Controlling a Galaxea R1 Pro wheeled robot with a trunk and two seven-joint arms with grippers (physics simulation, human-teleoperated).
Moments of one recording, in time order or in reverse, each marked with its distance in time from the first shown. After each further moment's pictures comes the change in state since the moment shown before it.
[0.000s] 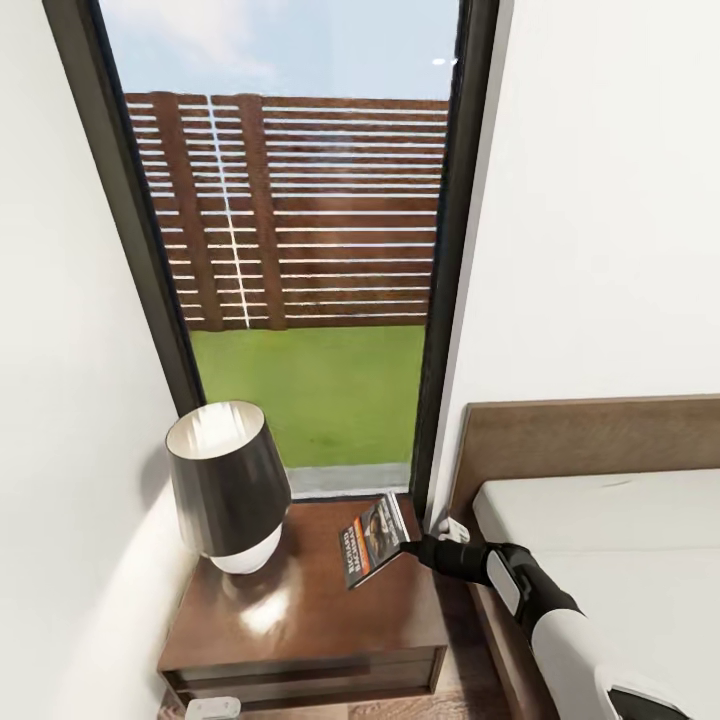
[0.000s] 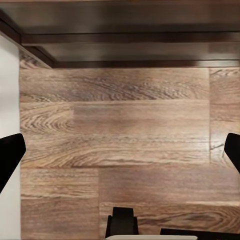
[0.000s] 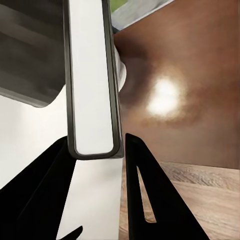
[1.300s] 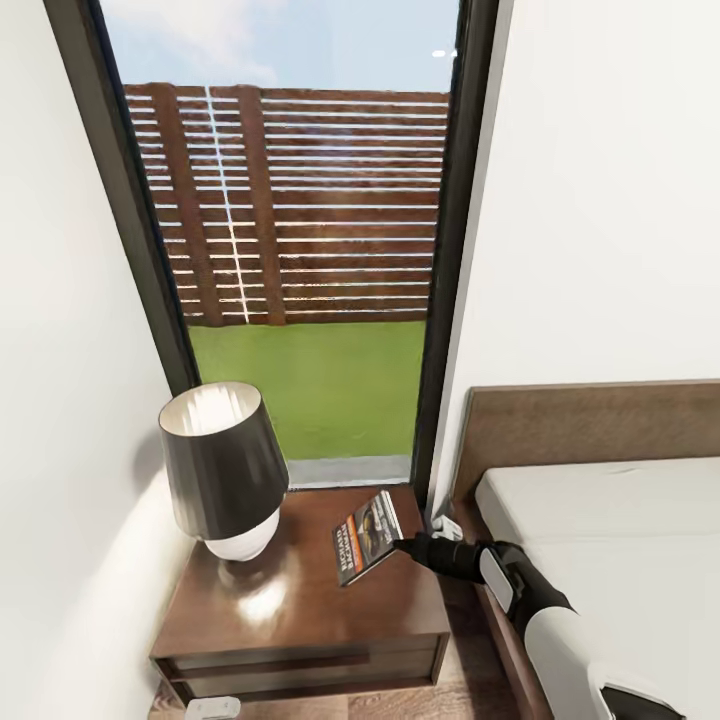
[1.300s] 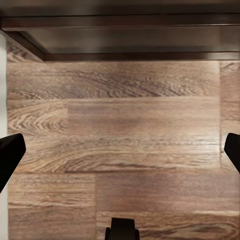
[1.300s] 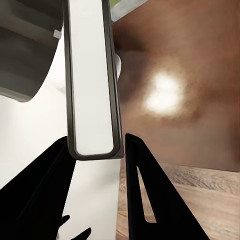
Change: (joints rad) left arm 0.000 0.000 0.000 0.000 0.000 0.000 0.000; right arm -0.006 0.021 0.002 0.000 -0.007 0.002 -0.003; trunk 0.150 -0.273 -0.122
